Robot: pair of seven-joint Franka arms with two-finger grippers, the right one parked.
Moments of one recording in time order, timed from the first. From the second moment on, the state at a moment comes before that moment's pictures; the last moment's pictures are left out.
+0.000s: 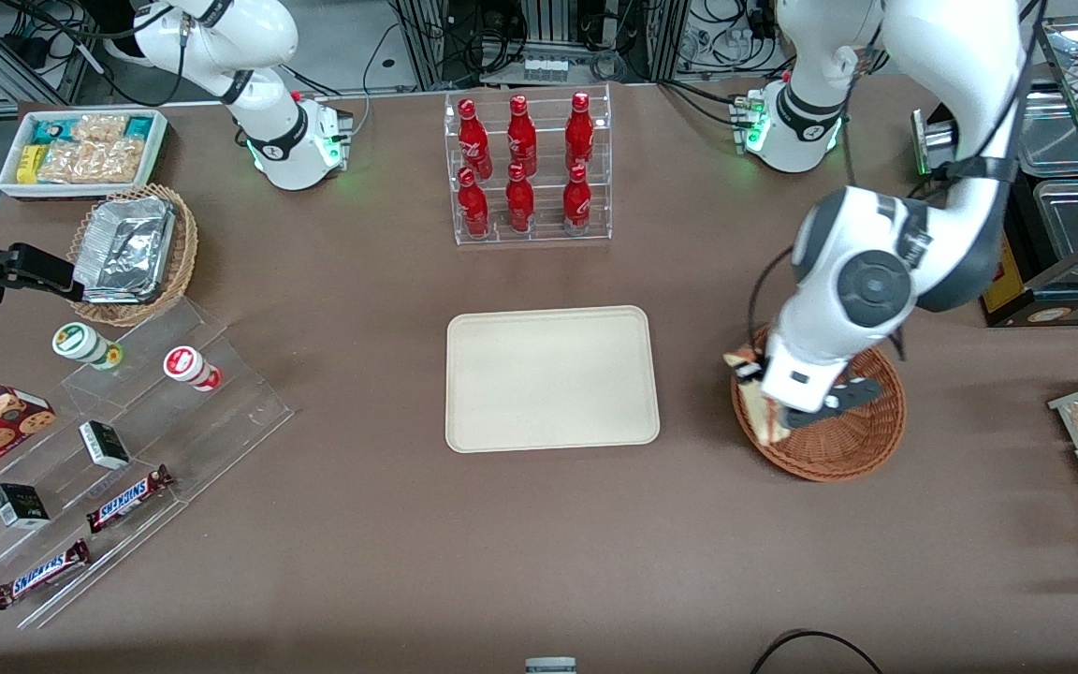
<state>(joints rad) -0.25 0.31 -0.14 -1.73 0.03 1.92 -0.71</state>
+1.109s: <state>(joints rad) -0.45 0.56 -0.15 -1.50 0.02 1.91 -0.80</state>
